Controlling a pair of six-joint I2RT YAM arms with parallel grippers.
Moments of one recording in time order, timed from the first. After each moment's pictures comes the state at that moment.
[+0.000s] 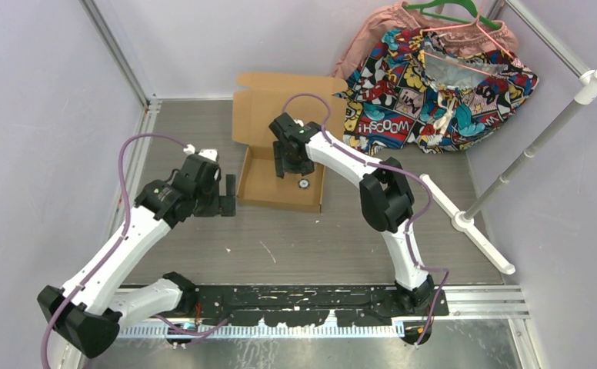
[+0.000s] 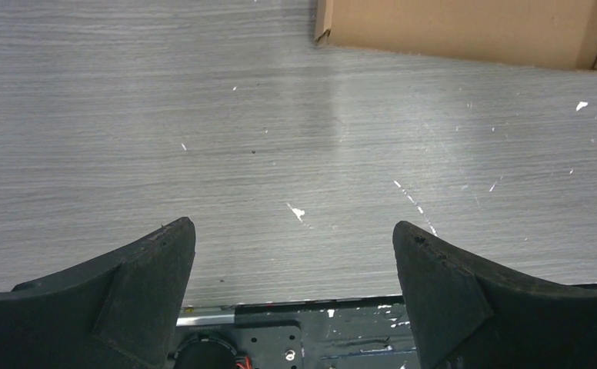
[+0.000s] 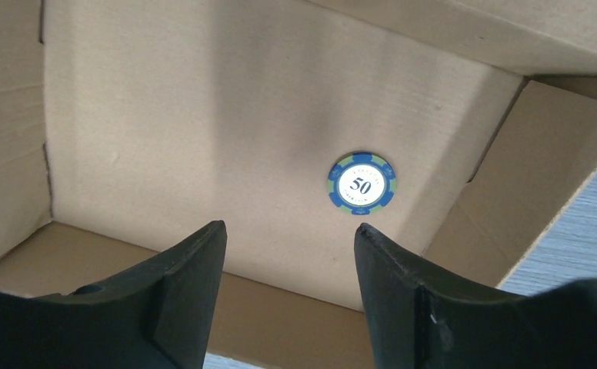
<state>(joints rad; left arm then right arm) -0.53 1.00 1.05 -1.02 -0.24 -0.44 0.71 2.18 1.90 -0.87 0.16 0.52</state>
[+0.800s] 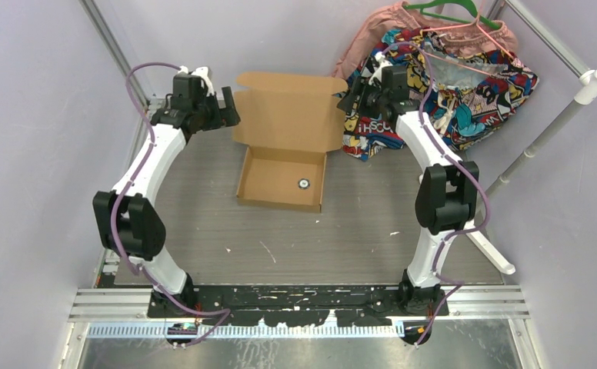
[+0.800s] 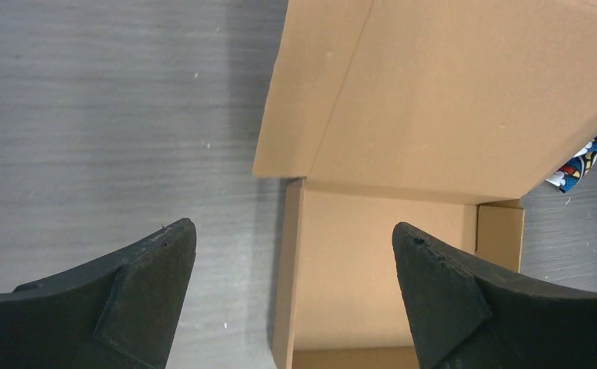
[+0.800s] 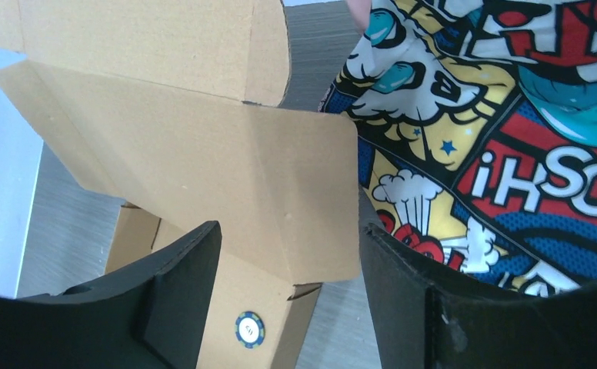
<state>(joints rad) -0.18 1.66 1.59 -0.56 0.04 -0.29 0.16 1.89 1.68 -0.31 -0.30 0.37</state>
